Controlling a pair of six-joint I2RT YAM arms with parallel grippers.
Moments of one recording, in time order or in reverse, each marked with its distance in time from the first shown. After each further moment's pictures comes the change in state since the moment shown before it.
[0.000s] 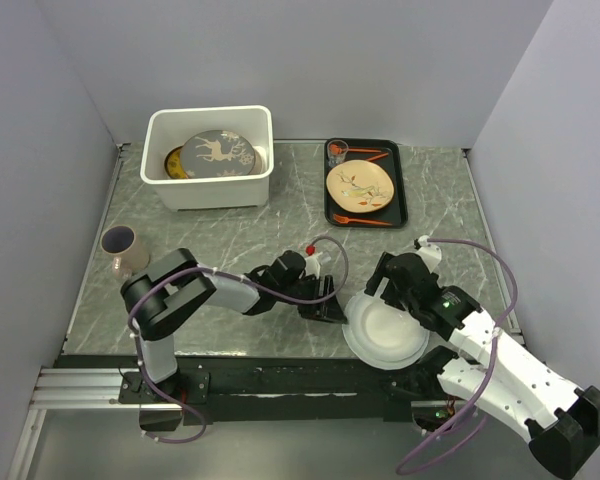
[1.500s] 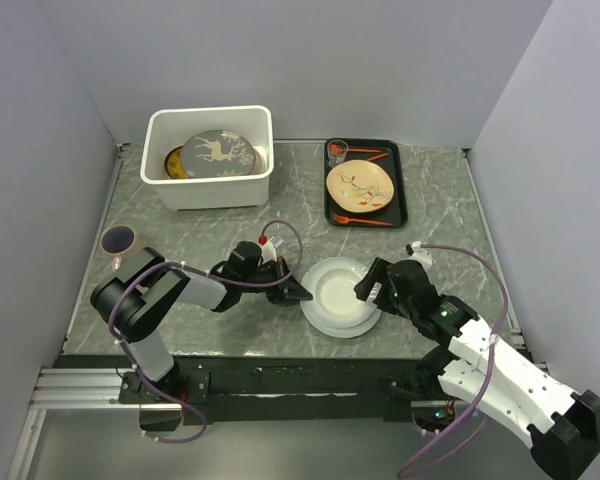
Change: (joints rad) left arm 0.262 -0.104 -0.212 0.155 0.046 -0.163; right arm 0.000 -0.053 -0.118 0.175 -0.150 -0.003
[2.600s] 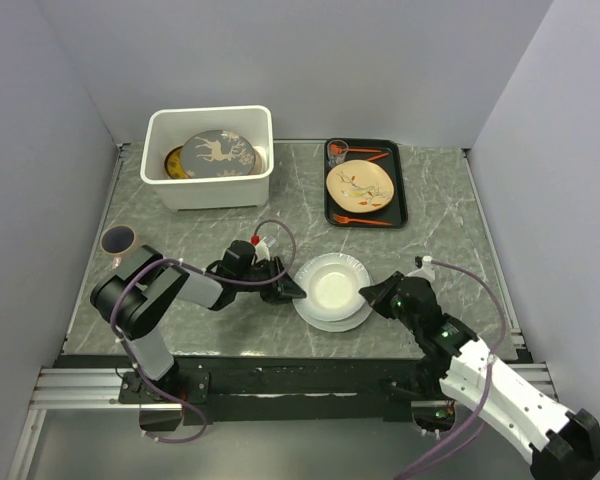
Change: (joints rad) left arm 0.052 0.017 -0.020 -0.003 0.022 0.009; right arm -0.027 -0.148 -0.245 0.296 -0.051 0.160
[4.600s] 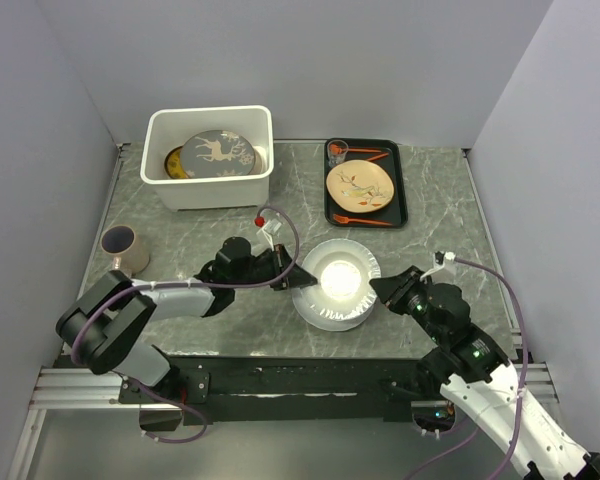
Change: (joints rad) left arm -0.095 -0.251 -0.002 0.105 -0.070 0.077; right arm -0.003 -0.283 0.148 -0.193 -0.039 -0.124
